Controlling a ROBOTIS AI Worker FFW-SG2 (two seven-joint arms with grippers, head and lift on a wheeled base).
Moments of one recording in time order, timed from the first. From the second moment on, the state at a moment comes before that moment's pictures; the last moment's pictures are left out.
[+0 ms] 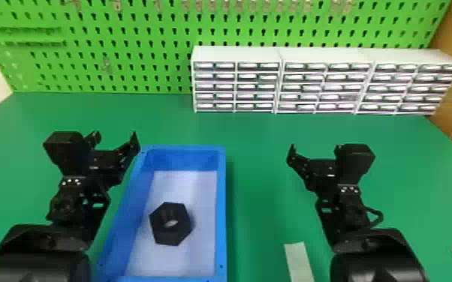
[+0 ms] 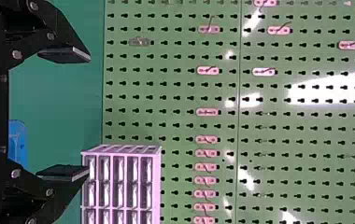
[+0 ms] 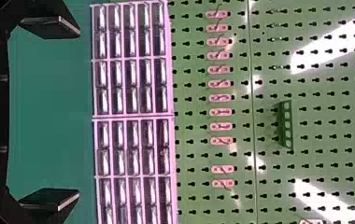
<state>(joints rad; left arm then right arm) 0.02 0.17 -0.01 -1.71 0.18 0.06 0.02 -0.10 -0.01 0.09 -1.45 -0.07 -0.09 -0.08</state>
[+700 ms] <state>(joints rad) 0.02 0.17 -0.02 -1.71 0.18 0.06 0.02 -0.10 -0.02 0.10 -1.47 -0.07 -0.03 -0.08</state>
